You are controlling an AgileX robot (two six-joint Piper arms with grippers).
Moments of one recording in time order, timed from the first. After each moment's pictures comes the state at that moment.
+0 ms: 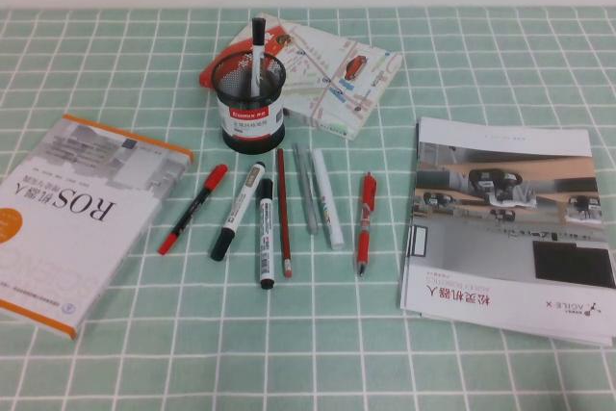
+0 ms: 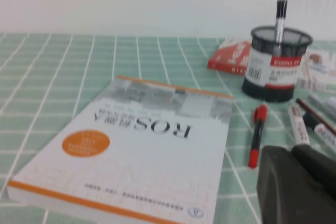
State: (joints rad) right arm 0.07 -0.02 0.03 0.15 0.34 -0.01; left arm -0.18 -0.01 0.02 0.04 0.15 -0.08
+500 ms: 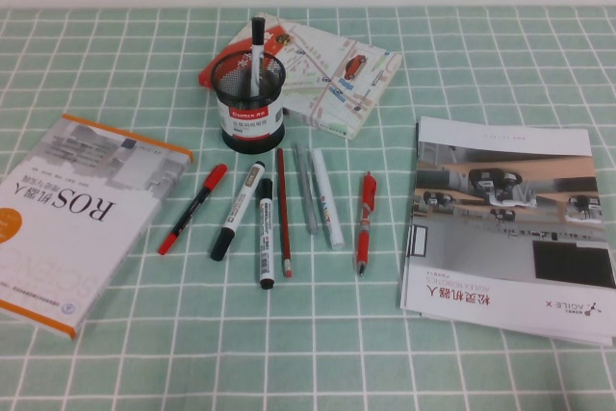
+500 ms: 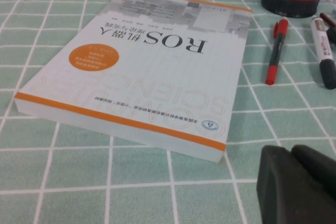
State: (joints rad) right arm 0.07 -0.02 0.03 0.15 0.34 -0.01; left arm -0.18 -0.01 0.03 0.06 0.37 -0.09
